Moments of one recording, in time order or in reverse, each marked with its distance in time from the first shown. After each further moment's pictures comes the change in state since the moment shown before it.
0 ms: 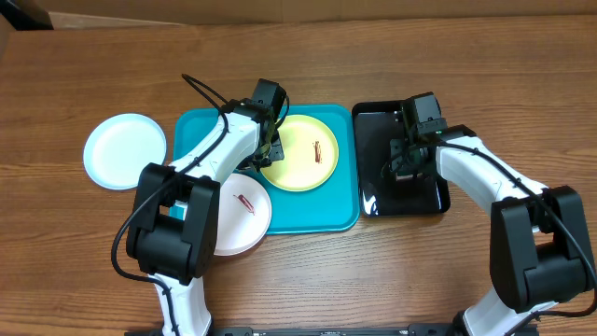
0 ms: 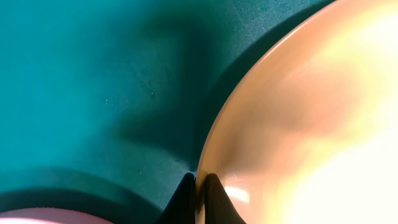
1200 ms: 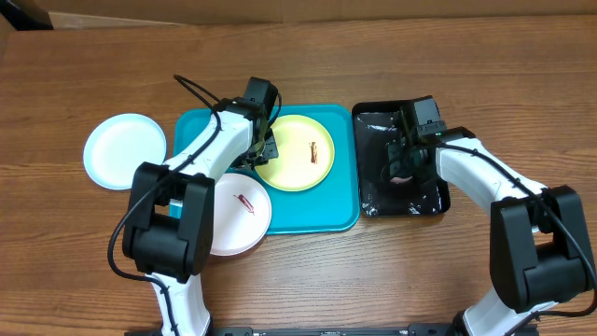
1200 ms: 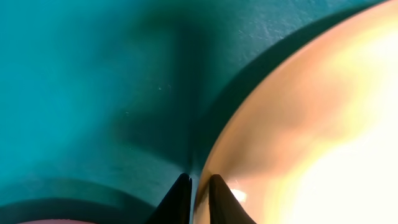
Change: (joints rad) left arm 0.040 0.000 -0.001 0.007 0.017 0.016; right arm 0.000 0.000 -0.005 -0.034 -0.083 -0.008
